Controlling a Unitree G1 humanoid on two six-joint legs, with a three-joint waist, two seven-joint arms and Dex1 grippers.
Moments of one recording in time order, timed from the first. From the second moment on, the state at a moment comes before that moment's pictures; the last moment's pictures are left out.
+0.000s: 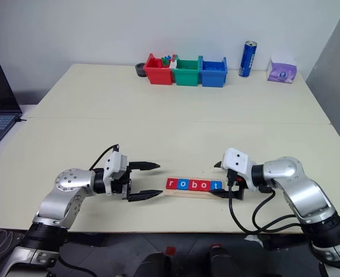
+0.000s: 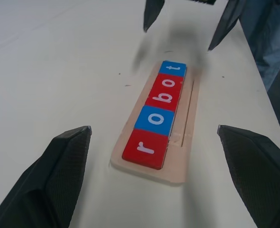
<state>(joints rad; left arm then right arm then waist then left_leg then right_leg) -0.31 0.65 -0.07 0.11 -0.37 0.10 -1.28 -0.32 -0.77 0.17 -0.40 0.26 0.64 1.05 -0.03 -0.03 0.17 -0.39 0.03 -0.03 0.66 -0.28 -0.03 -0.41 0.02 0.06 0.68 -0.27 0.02</state>
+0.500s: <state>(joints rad) -0.35 0.70 -0.07 0.11 -0.31 0.06 -1.29 -0.11 -0.90 -0.14 -0.63 0.47 0.75 1.03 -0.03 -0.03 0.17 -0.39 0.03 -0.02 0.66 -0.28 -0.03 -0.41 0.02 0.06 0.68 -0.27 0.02</state>
